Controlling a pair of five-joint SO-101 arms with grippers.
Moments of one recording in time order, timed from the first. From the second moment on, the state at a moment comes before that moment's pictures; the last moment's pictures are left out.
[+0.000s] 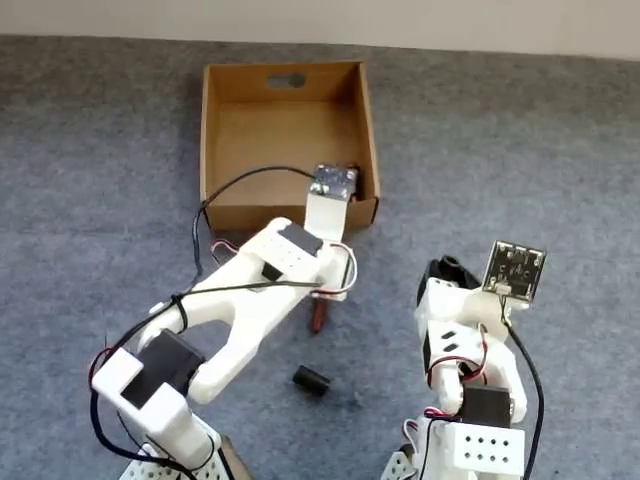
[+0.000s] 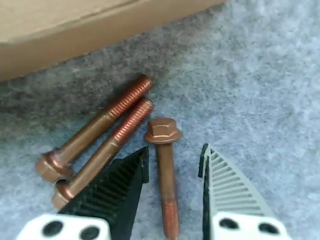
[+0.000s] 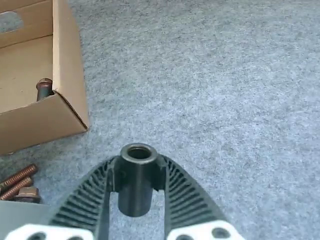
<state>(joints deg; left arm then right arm) 28.3 6.9 28.0 47.9 21.3 1.4 -90.8 86.3 42.4 -7.2</state>
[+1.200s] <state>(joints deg) 29.1 12.3 -0.7 81.4 21.7 1.4 -90.8 86.3 42.4 -7.2</state>
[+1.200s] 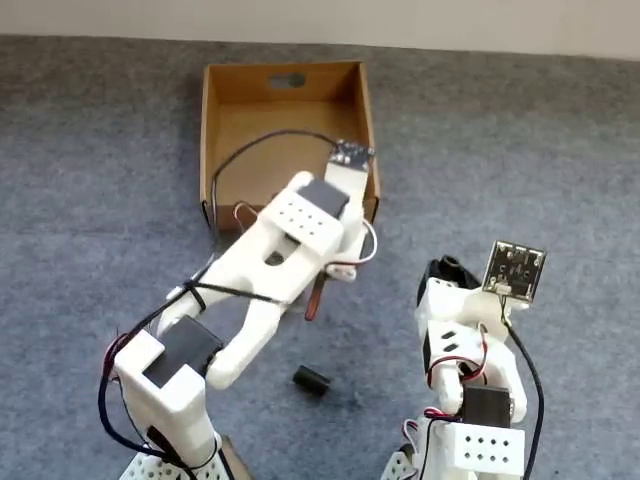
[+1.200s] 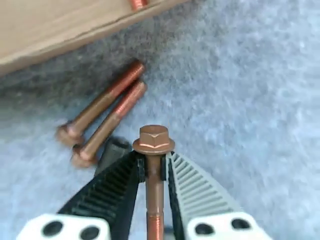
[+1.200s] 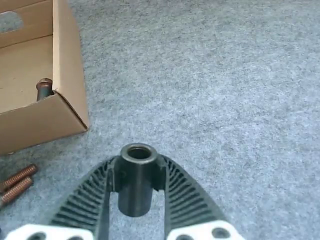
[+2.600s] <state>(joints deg) 1.9 16.1 19.6 77.8 3.9 1.0 -90.8 86.3 42.4 -7.2</state>
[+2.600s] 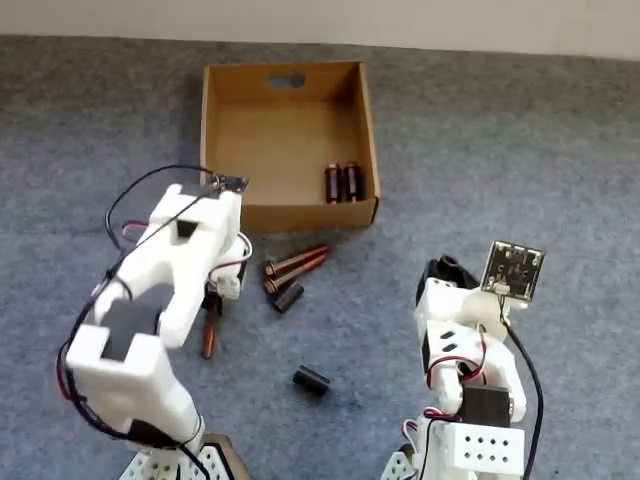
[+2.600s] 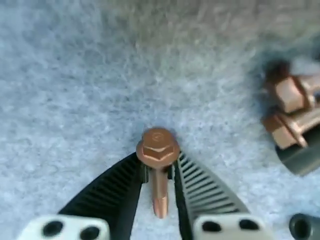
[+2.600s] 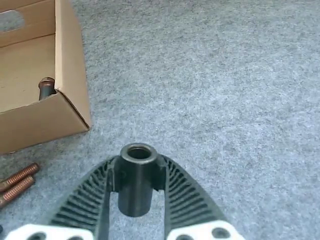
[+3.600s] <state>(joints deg) 2.2 2.9 29.1 73.1 4.0 1.0 -90.8 86.3 42.4 -7.2</state>
